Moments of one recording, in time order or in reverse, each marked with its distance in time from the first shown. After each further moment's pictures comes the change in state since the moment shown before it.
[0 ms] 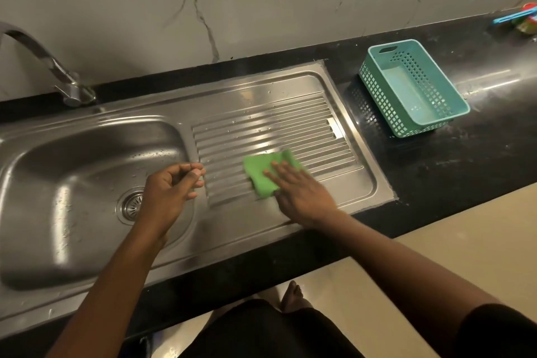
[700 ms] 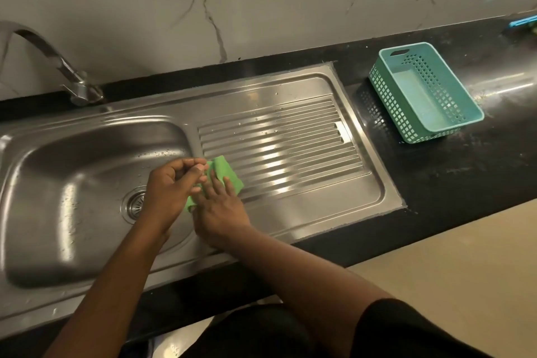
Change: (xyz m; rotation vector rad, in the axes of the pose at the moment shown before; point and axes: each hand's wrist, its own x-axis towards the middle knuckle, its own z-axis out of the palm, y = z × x) left_hand 0.014 0.005 0.000 -0.043 0.014 0.009; right_hand 0.076 -0.166 0.038 0.144 -0.061 -0.040
